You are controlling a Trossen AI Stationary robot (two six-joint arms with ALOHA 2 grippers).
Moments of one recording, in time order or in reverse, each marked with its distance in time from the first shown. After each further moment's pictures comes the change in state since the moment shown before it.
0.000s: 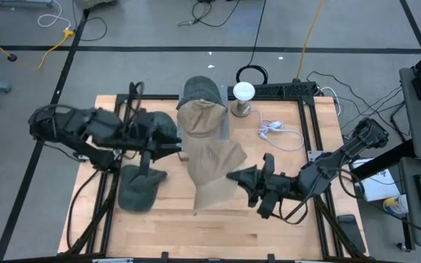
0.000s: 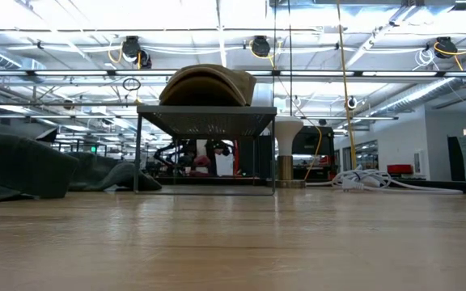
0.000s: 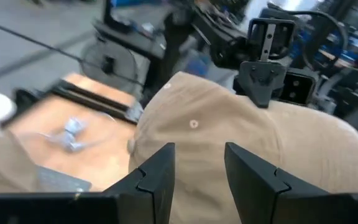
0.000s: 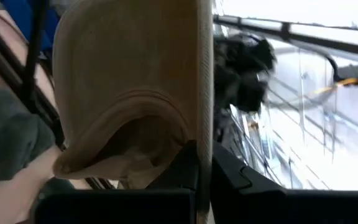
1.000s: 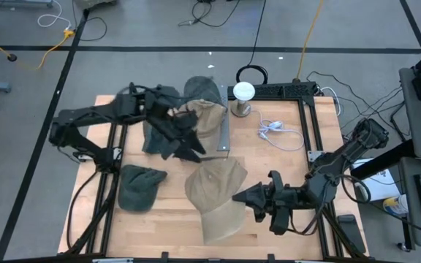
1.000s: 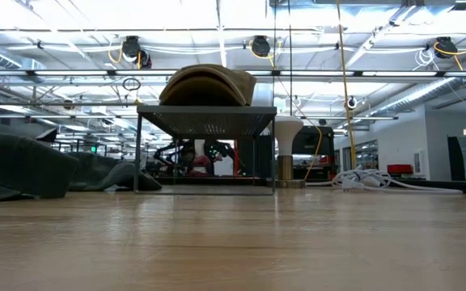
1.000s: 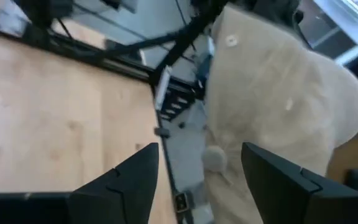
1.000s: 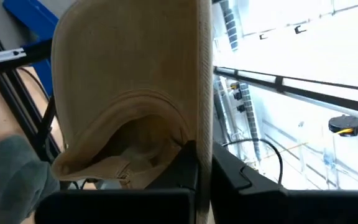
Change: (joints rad) left arm 0.414 0.230 0.002 0.012 0.994 0.061; right arm 0.078 0.000 -0.060 0.131 -0.127 -0.070
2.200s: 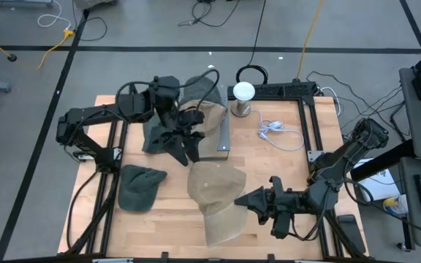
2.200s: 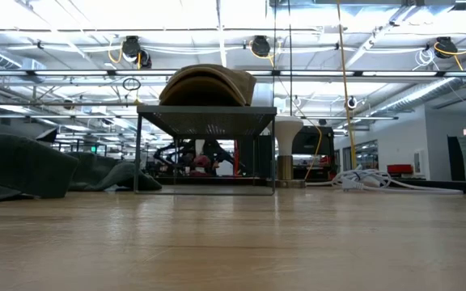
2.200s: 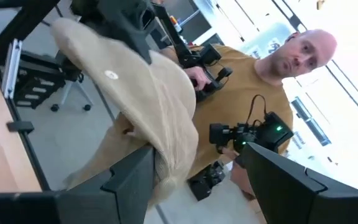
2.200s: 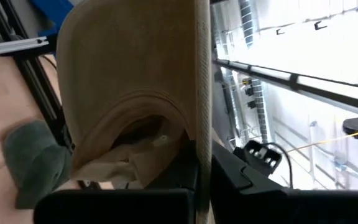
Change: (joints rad) left arm 0.054 0.081 -0.002 0.425 0.579 -0.383; right arm 0.050 0.000 0.000 -0.080 0.062 0.010
